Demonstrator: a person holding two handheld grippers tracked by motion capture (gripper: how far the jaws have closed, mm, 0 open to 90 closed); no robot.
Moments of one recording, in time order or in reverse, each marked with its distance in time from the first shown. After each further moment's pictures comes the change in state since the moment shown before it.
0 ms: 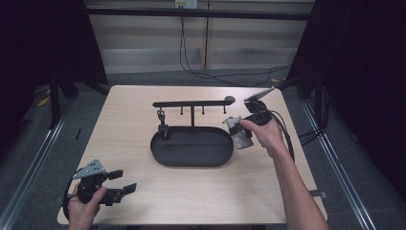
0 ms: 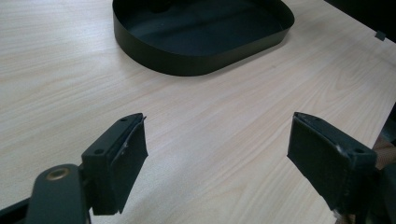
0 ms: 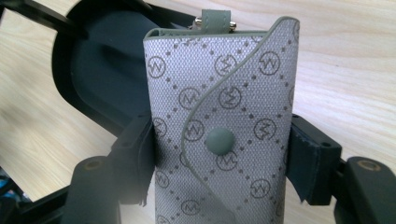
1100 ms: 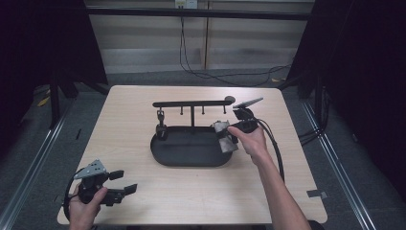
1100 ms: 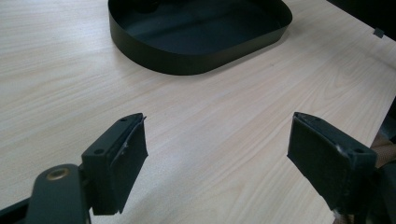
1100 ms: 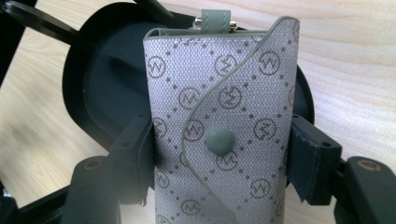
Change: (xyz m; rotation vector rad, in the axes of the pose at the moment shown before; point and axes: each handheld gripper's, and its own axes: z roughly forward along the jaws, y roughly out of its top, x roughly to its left) left arm -0.001 0.000 0.001 0.007 -0.004 0.012; right arm 0.011 -0.006 0.047 -0.074 0.076 0.017
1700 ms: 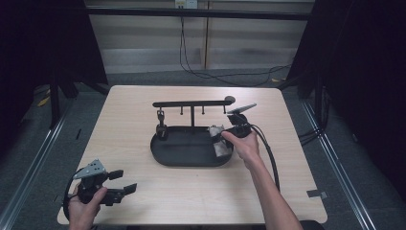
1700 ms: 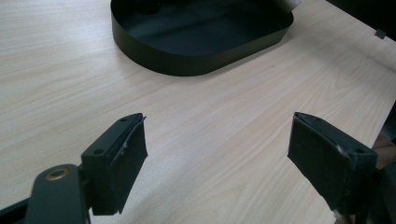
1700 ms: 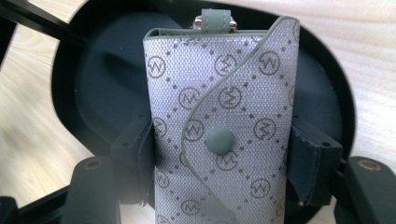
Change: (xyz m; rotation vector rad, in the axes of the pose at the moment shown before) left arm 0.000 0.000 -0.001 -0.005 0.008 -0.001; right arm 0.001 -0.008 0.028 0.004 0.010 0.019
